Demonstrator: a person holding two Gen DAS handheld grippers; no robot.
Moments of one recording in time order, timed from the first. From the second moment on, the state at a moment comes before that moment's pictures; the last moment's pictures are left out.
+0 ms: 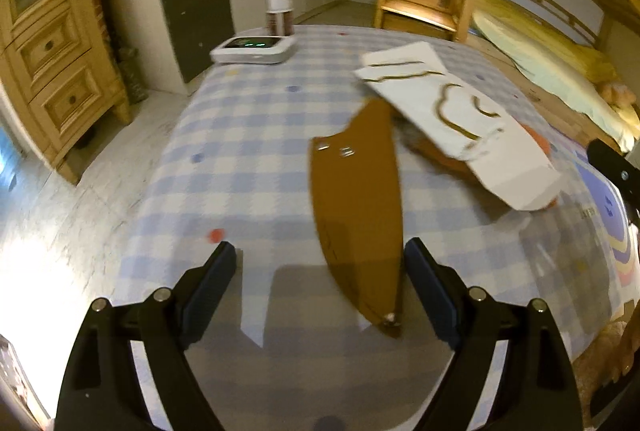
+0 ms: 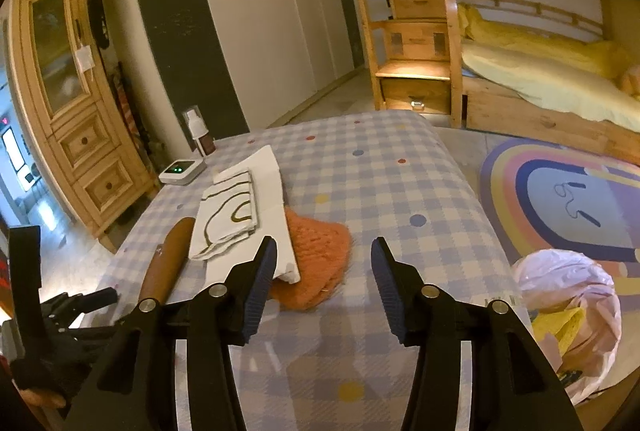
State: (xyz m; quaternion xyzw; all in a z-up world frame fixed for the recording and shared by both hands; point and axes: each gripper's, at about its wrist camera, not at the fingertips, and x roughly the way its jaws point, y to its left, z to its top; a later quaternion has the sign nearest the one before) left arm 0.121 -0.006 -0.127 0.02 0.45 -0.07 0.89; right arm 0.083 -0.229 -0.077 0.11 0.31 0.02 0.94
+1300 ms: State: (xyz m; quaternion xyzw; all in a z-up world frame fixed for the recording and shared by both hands) left arm 0.141 0.014 -0.094 -0.01 0.39 -0.07 0.92; right arm 0.166 -0.146 -0.084 0.02 0.37 0.09 0.93
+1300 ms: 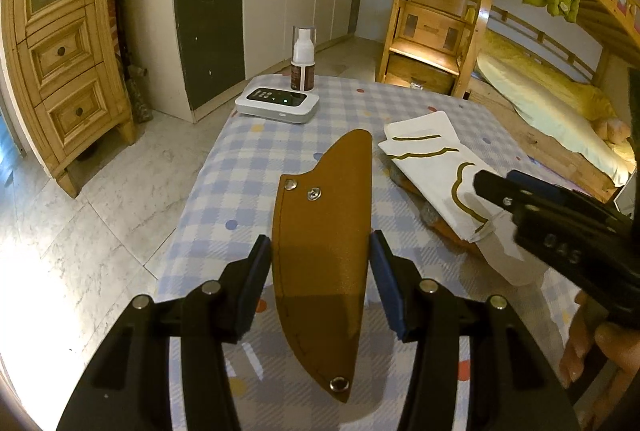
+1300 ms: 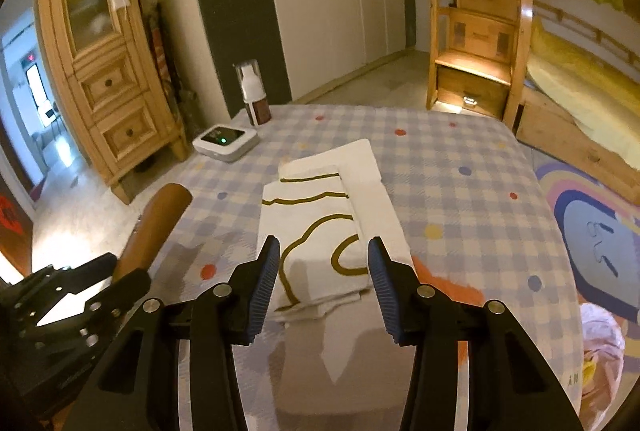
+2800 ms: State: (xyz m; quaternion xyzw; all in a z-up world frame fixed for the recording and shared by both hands) left arm 0.098 -0.149 -0.067 0.02 0.36 -0.30 0.88; right arm 0.027 -0.305 -0.043 0.08 0.31 -0.06 0.94
